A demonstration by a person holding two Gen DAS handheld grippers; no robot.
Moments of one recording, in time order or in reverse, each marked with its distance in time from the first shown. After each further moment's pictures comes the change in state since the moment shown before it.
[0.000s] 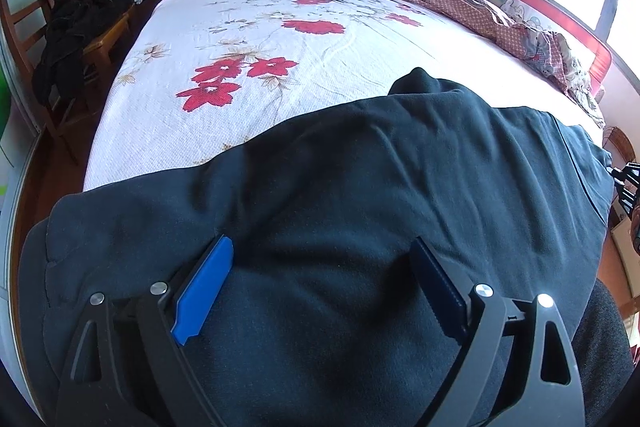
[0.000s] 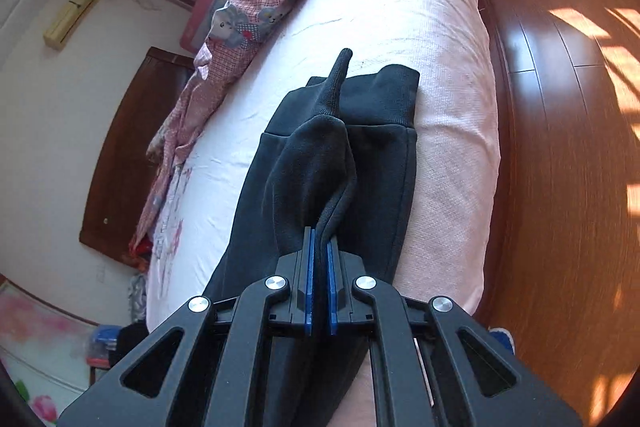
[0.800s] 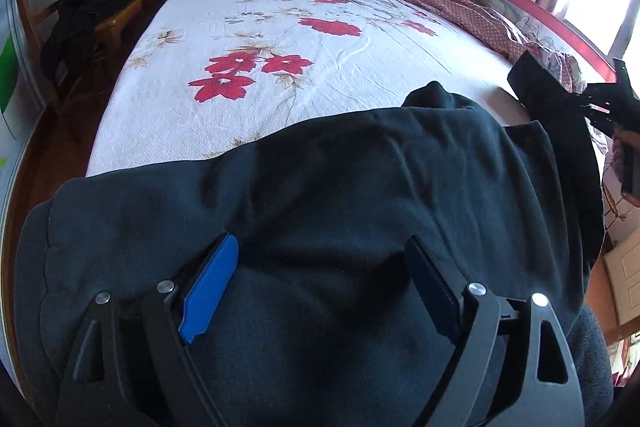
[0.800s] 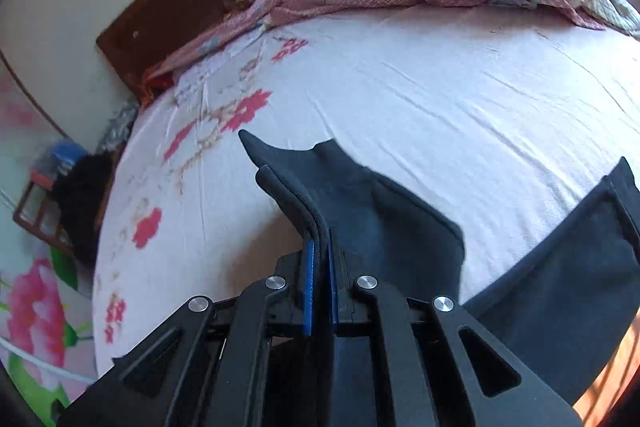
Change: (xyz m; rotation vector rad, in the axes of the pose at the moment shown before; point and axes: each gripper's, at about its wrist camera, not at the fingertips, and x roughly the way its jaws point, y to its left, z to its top) left arm 0.000 0.006 0.003 -0.084 0.009 -0.004; right arm 0.089 0.228 -0.040 -0.600 0.218 0.023
